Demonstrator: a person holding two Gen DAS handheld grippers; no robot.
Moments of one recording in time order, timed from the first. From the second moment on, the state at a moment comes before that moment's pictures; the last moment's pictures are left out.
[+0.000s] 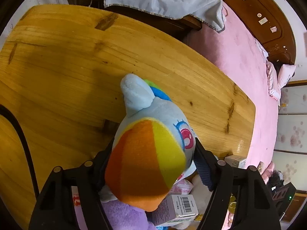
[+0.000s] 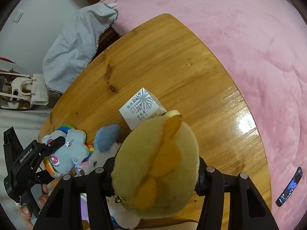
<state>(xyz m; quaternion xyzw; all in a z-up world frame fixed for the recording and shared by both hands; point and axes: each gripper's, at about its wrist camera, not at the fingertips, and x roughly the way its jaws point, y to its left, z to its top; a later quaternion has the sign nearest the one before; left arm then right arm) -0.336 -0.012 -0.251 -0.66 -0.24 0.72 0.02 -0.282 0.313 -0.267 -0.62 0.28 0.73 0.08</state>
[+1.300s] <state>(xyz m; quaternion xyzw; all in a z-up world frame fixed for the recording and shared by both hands) -0.096 0.017 0.016 -0.47 -0.11 0.88 0.07 -0.073 0.266 -0.027 -0.46 0.16 0.87 -0.10</state>
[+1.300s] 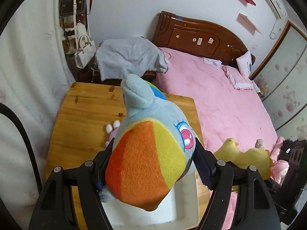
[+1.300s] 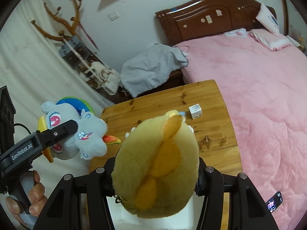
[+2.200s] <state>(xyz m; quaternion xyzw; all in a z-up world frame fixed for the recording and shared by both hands) -0.022 0.034 -0.031 -0.51 -0.02 0.86 0.01 -0.015 0.246 -0.046 -0.50 0.07 0.86 -0.10</state>
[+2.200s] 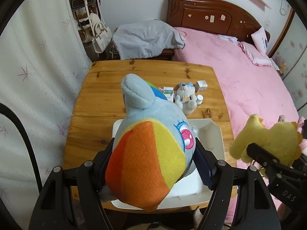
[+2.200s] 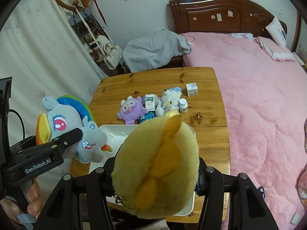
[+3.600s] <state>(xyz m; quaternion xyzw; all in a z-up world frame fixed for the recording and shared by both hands) -0.020 0.047 -0.052 -0.55 0.01 0.84 0.01 -0.016 0.240 -0.060 -0.53 0.06 0.84 -0.10</state>
